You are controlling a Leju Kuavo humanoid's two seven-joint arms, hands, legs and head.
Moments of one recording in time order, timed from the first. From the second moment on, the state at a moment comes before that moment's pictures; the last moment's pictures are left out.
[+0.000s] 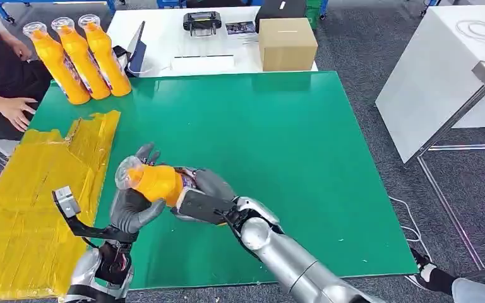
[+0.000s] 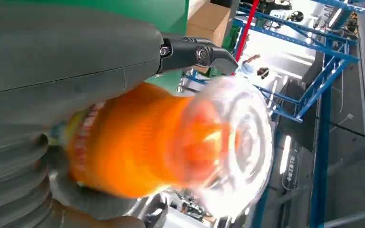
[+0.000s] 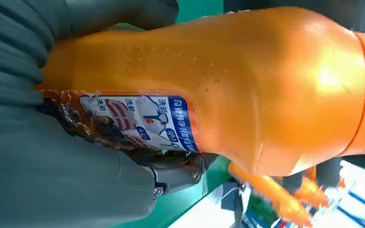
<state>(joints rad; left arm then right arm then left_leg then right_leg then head) -0.09 -0.16 -0.07 -1.41 0.44 -0.47 -0.35 -0.50 0.21 0.74 -0.96 0.33 0.05 -0.23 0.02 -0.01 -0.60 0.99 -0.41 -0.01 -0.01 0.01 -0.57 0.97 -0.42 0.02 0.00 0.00</state>
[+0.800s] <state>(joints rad) -0.08 -0.14 -0.03 -1.41 0.44 -0.47 -0.38 -0.48 0.25 0.85 -0.89 0.36 0.05 -0.24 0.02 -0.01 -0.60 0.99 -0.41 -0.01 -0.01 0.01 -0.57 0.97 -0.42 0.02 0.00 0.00</state>
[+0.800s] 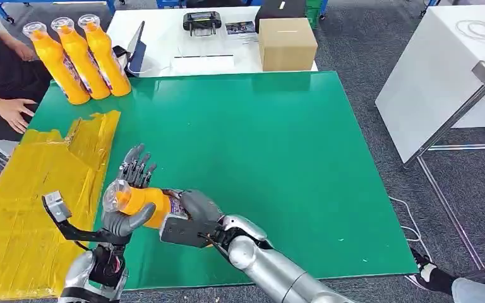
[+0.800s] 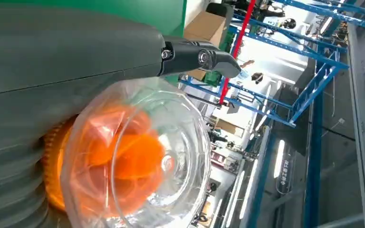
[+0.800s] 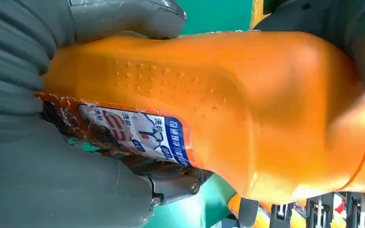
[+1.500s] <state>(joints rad) -0.08 -0.11 -0.03 -1.37 0.42 -0.54 -0.39 -0.49 0.25 0.86 -0.85 0.36 0.05 -0.25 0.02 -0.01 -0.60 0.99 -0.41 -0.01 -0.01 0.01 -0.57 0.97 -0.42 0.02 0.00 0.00</state>
